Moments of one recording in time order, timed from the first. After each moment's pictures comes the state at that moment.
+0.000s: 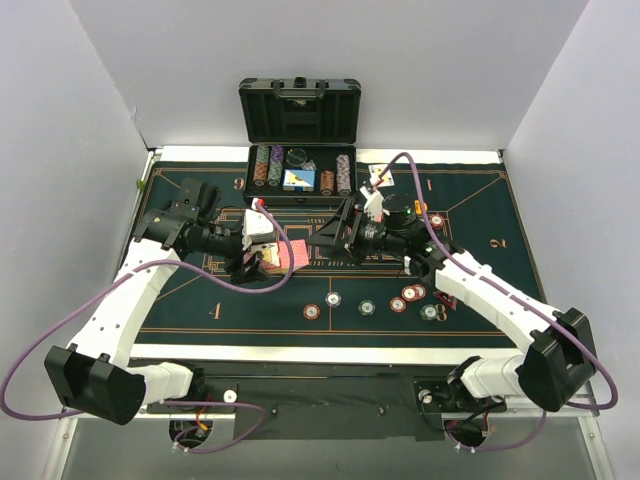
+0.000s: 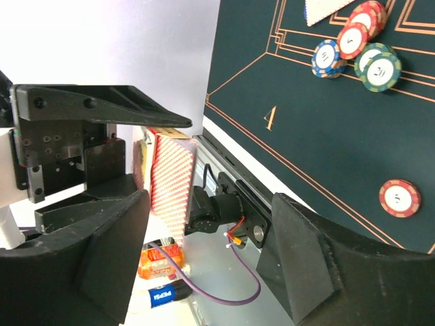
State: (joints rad) left arm -0.31 1.25 1.28 -1.06 0.84 0.87; right arm 0.63 1.31 0.96 -0.04 -0.48 1.04
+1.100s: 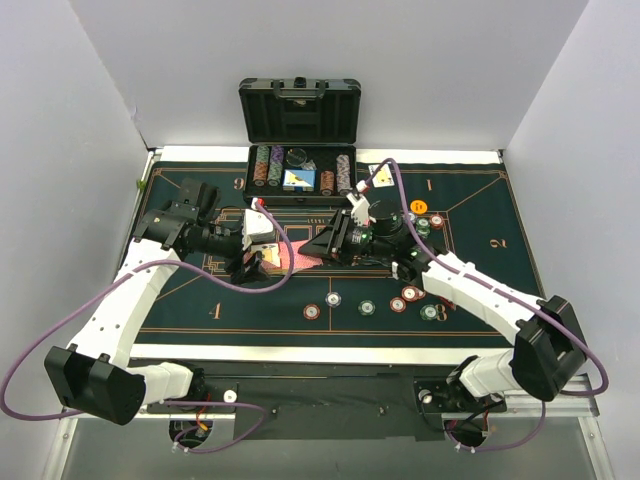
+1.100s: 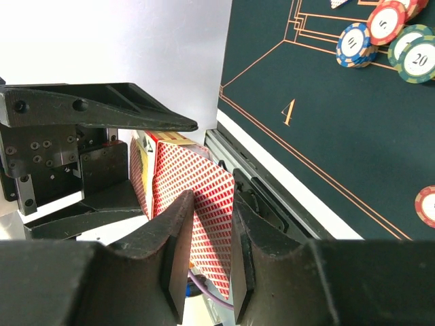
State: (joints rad) left arm -0.31 1.25 1.28 -1.06 0.84 0.87; right arm 0.70 1.38 0.95 0.07 -0.46 1.13
